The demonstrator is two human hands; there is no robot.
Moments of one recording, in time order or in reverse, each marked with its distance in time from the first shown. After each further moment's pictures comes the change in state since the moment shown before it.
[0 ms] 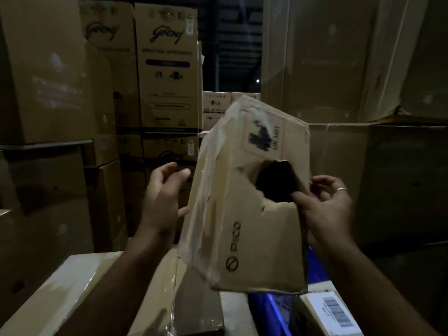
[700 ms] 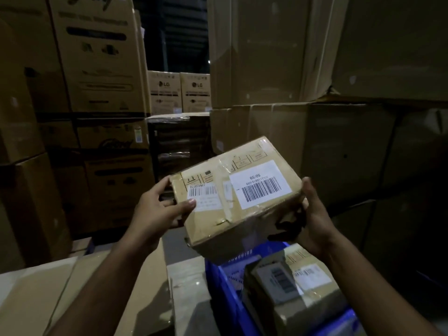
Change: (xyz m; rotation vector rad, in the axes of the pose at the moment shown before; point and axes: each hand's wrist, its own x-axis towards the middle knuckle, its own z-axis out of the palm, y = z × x) left_hand 0.028 -0.090 0.066 0.208 -0.342 -0.126; right_hand 0.044 0.054 -0.120 0.229 -0.334 0.522
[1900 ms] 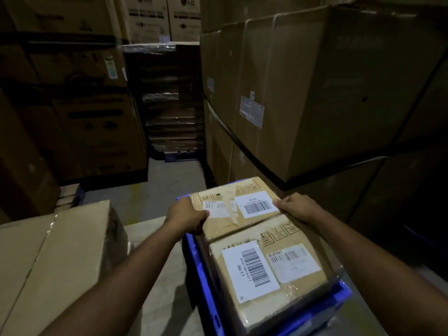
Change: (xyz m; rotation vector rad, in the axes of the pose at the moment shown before) left_hand 0.100 -0.194 0.165 0.495 -0.086 -0.475; right_hand 0.170 0.087 -0.207 -1.430 0.063 0.331
